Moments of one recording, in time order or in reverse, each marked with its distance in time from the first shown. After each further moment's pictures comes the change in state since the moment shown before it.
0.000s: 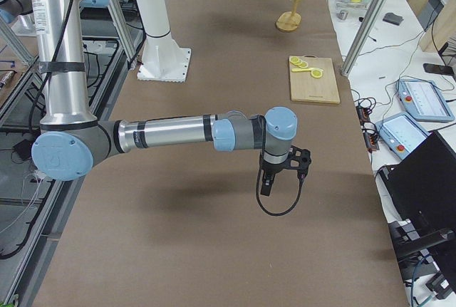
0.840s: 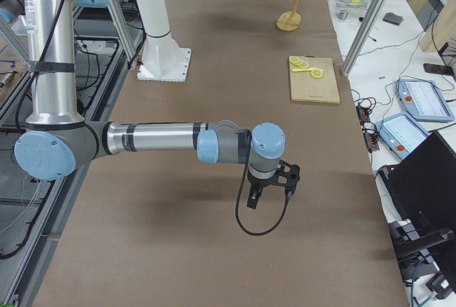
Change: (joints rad) left arm 0.049 0.061 0.046 -0.011 -0.081 0.013; right arm 0.066 -0.062 0.004 -0.015 0.039 -0.029
